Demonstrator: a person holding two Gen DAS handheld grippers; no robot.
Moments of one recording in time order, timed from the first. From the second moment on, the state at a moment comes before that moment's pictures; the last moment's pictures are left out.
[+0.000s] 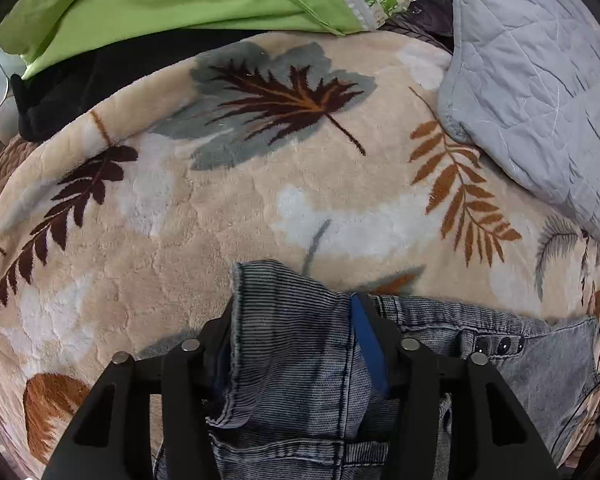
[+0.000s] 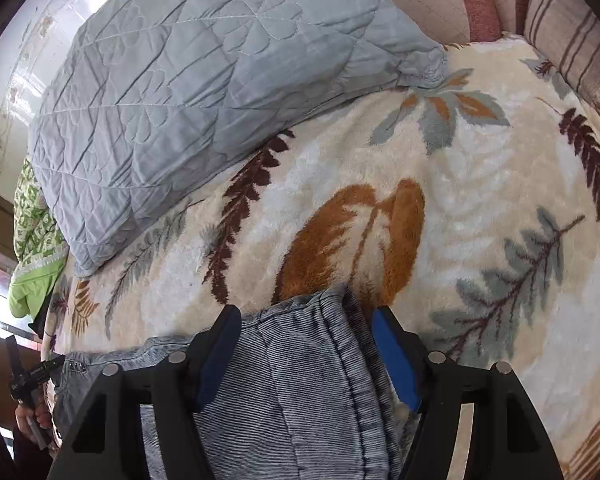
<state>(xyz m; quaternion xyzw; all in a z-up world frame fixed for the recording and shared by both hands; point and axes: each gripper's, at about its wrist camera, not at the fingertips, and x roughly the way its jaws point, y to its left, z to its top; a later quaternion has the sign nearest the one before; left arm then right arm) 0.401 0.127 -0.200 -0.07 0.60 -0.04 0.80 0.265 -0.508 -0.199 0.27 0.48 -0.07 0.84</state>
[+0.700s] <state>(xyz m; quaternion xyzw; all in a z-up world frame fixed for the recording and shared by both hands) 0.354 0.135 -0.129 -0.11 0.54 -0.07 0.83 0.258 -0.449 -0.173 0.15 0.46 -0.07 0.87</state>
